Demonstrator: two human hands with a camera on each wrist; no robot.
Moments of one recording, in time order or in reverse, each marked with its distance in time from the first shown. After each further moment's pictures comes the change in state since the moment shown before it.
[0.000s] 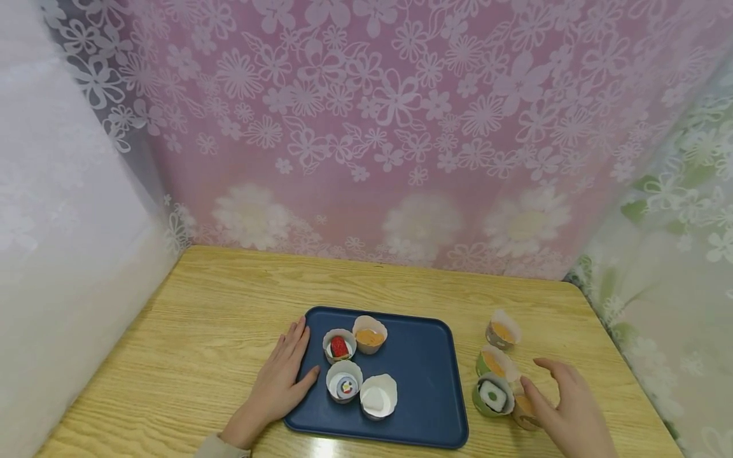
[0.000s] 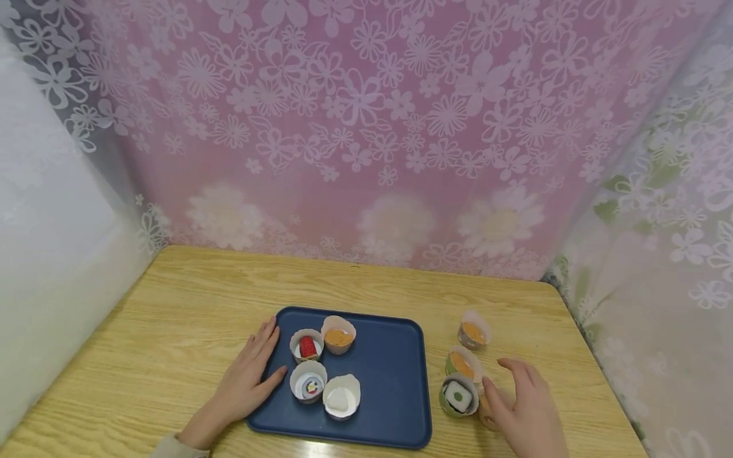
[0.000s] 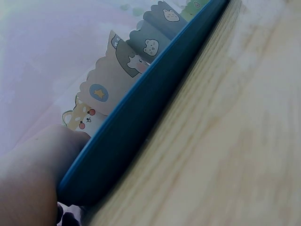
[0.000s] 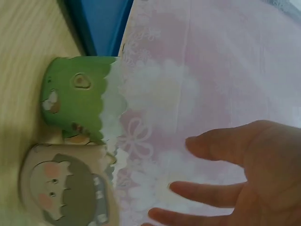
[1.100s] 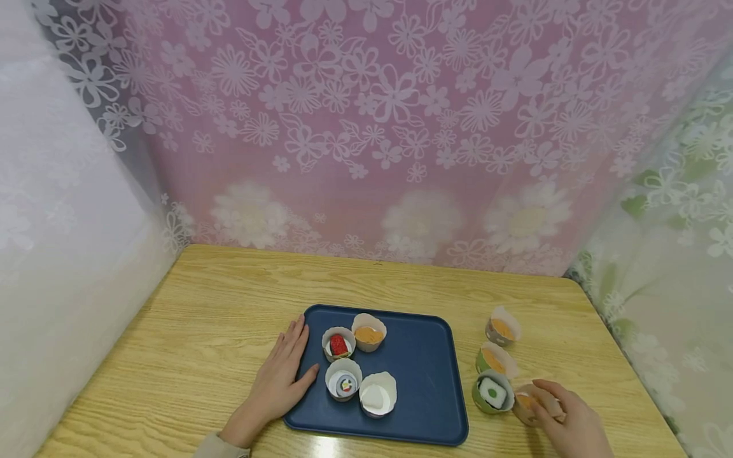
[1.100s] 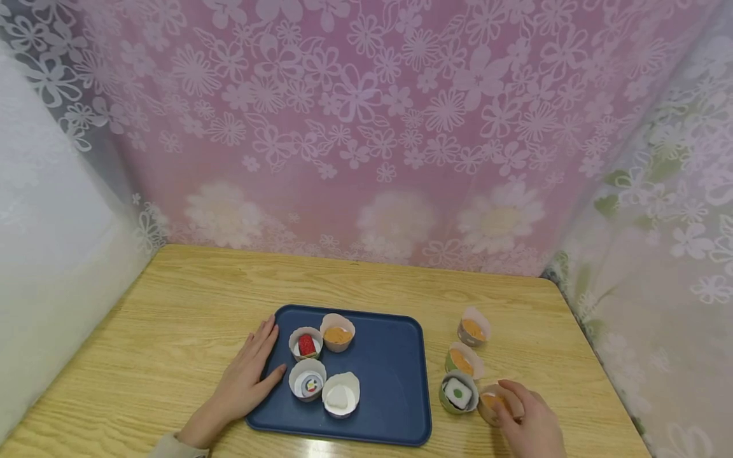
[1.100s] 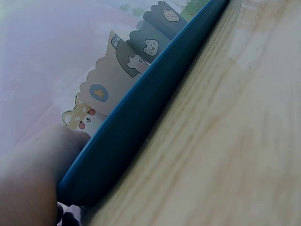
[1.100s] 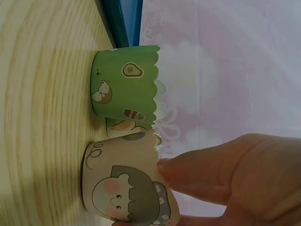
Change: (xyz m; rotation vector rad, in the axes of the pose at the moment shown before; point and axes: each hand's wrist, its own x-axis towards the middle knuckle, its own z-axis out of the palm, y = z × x) left_hand 0.001 0.001 0.000 0.004 -0.007 -0.003; right_hand -0.008 0.038 0.015 0.011 -0.235 0.171
